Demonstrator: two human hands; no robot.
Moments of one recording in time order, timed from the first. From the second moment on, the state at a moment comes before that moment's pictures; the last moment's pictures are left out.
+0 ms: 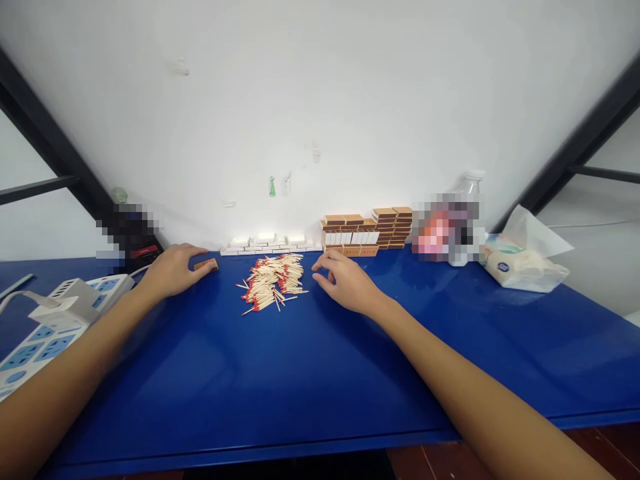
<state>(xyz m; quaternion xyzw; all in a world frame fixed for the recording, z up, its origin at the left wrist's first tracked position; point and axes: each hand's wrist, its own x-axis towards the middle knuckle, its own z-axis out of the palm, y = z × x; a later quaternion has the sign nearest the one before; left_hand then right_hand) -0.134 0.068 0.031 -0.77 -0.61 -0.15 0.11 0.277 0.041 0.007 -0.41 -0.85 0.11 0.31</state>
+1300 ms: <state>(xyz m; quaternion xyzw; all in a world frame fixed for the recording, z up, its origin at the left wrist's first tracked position) 0.006 -0.022 0.004 -0.92 -0.29 -0.24 -0.04 0.282 0.047 0.003 -0.44 -0.85 0.07 0.28</state>
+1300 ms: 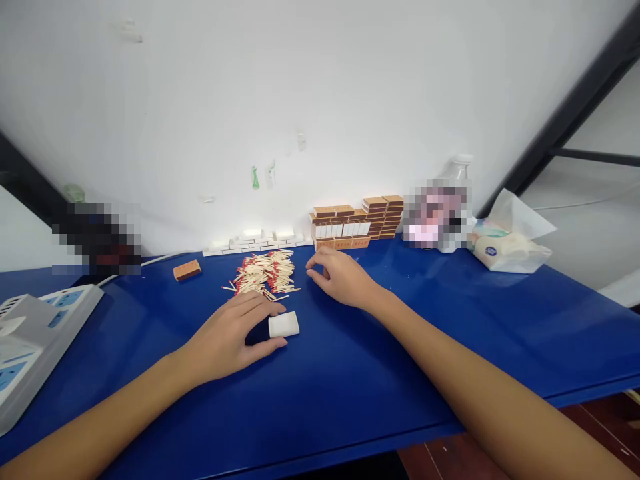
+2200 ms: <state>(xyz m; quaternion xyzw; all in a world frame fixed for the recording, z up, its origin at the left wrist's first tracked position) 0.007 -0.028 0.001 -0.92 -0.30 -0.26 -0.04 0.267 0.026 0.008 -0.41 -0.88 0.03 0.23</state>
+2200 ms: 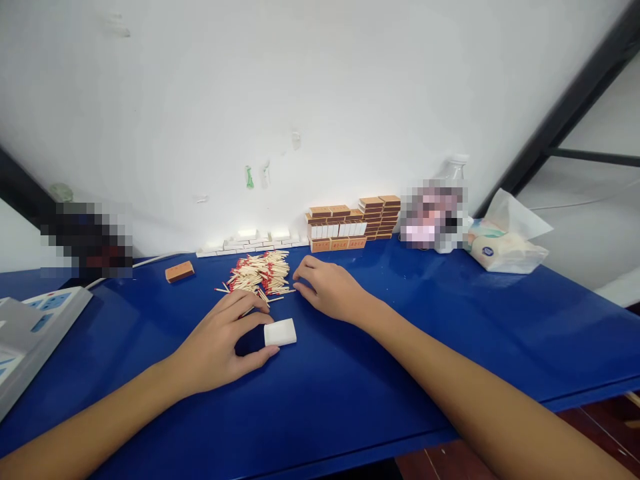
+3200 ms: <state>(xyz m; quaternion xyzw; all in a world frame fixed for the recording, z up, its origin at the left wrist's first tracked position) 0.008 -0.028 -0.001 -0.90 -0.32 -0.31 -0.05 0.243 -0.006 0.022 -0.28 -0.93 0.13 0.21</state>
